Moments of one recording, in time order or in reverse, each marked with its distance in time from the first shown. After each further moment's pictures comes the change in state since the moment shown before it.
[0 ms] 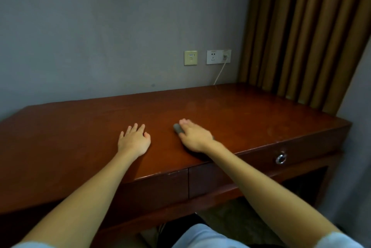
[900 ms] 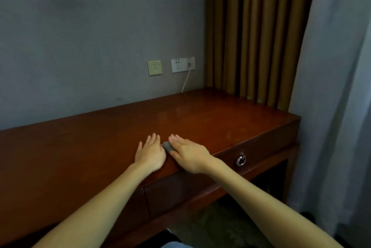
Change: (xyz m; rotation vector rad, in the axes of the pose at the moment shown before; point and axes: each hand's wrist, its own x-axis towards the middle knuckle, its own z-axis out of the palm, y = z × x) left_hand -0.020 0.151 0.020 -0.003 -0.076 0.284; right_hand -0.067 0.073 -0.018 -0.004 0.043 -0.033
